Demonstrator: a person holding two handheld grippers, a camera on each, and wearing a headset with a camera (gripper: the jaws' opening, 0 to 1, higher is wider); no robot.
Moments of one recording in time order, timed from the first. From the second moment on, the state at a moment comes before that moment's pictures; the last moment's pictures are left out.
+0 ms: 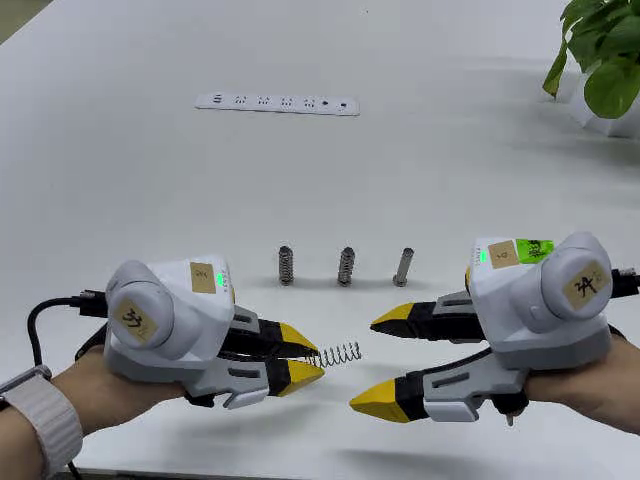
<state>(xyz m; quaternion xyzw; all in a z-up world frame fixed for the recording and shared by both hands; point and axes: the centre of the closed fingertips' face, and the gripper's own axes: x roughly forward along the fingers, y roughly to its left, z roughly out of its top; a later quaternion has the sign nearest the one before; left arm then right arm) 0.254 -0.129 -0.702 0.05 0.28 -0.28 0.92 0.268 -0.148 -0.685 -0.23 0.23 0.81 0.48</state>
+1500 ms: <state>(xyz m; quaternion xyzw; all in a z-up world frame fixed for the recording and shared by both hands) 0.260 -0.148 -0.707 0.04 0.28 -0.30 0.91 0.259 -0.148 -0.671 -0.30 0.22 0.82 0.43</state>
